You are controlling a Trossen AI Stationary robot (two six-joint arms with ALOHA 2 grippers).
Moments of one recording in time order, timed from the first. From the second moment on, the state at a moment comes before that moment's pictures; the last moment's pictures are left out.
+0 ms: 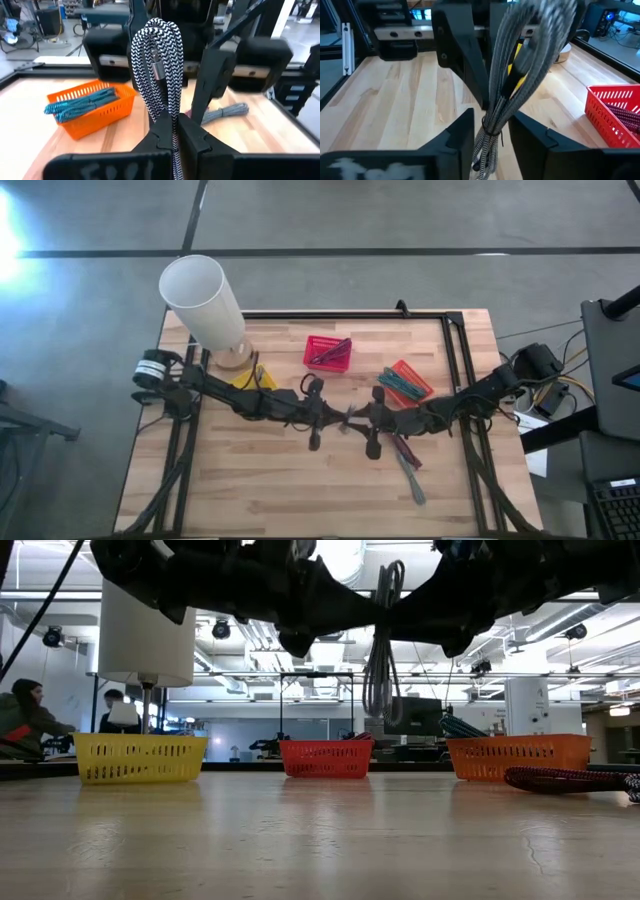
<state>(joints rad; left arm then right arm) -0.15 1.70 0.85 0.72 -0.11 -0.06 0.36 1.47 0.58 0.59 0.48 0.21</state>
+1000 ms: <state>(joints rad) -0.10 1.07 0.87 -0.73 -0.57 -0.55 0.37 1.47 0.58 0.53 0.49 0.26</state>
